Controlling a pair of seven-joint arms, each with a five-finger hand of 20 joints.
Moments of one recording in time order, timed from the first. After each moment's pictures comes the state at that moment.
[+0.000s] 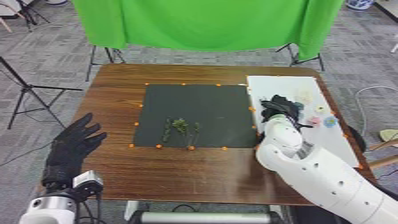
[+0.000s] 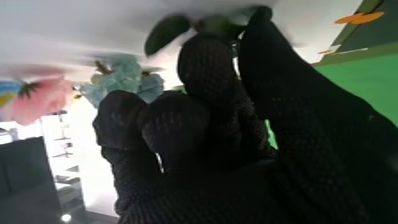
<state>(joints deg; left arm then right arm) 137.0 -65.9 -100.3 -131.8 55.5 19.1 6.3 -63.5 -52.5 38.3 -95.0 -119.3 5.0 64.9</state>
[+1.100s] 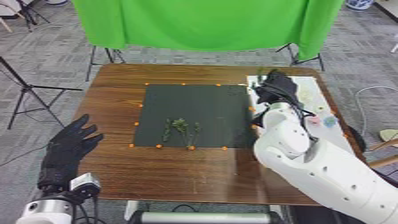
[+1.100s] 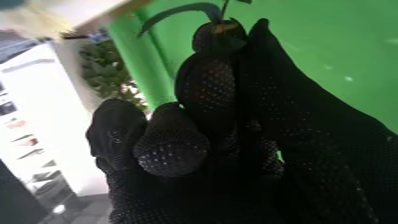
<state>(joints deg) 139.1 -64.4 -100.8 -132.5 55.0 20.8 8.2 -59.6 -48.9 35.3 -105.6 -124.8 17.0 62.7</state>
